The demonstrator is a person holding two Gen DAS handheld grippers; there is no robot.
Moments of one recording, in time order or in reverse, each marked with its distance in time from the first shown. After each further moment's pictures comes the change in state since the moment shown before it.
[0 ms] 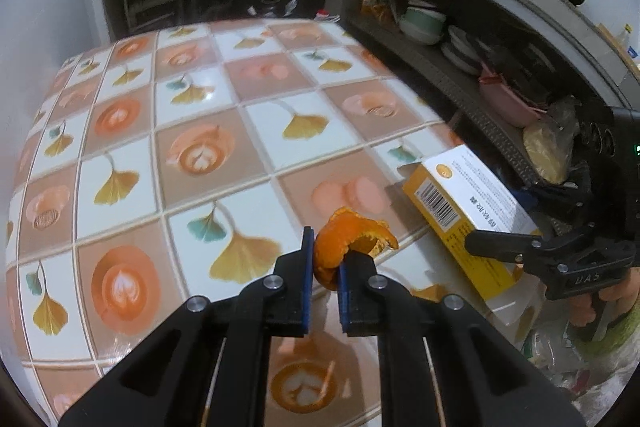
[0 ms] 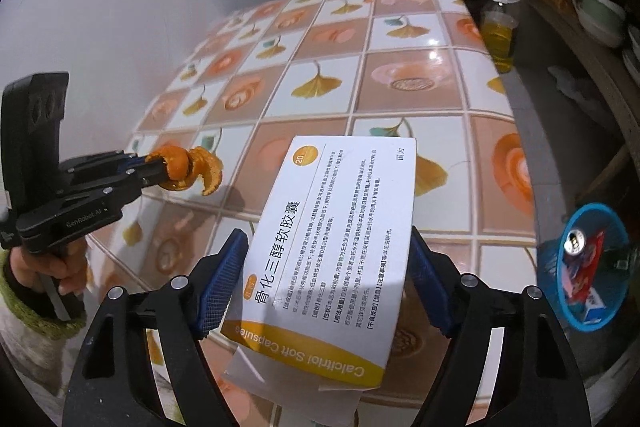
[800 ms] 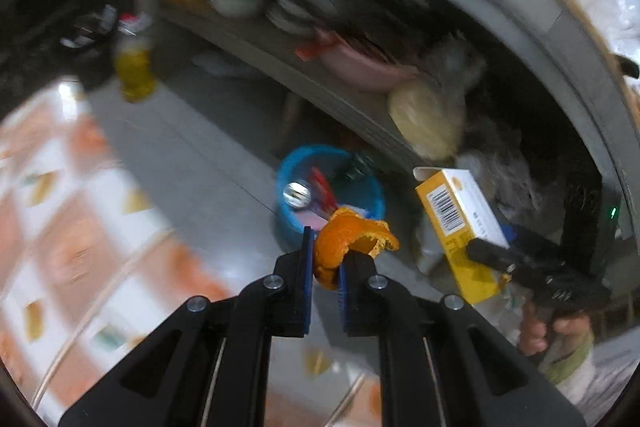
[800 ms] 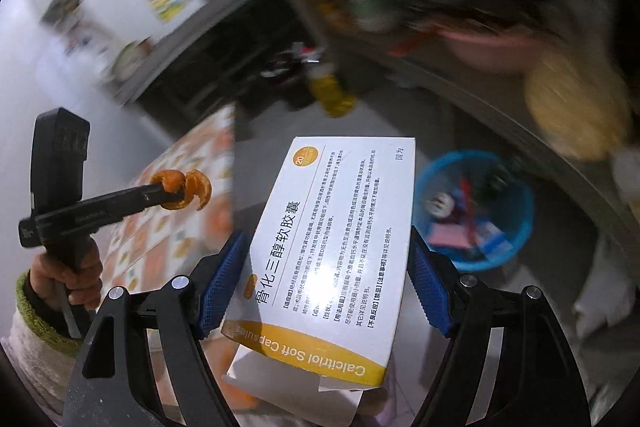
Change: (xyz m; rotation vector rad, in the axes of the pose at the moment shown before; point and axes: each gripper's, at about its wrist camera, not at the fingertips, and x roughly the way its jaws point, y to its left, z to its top) left arm 0.121 -0.244 0.133 0.299 0.210 -0.391; right arm -0.158 -0.215 -0.108 0.562 -0.333 -0.233
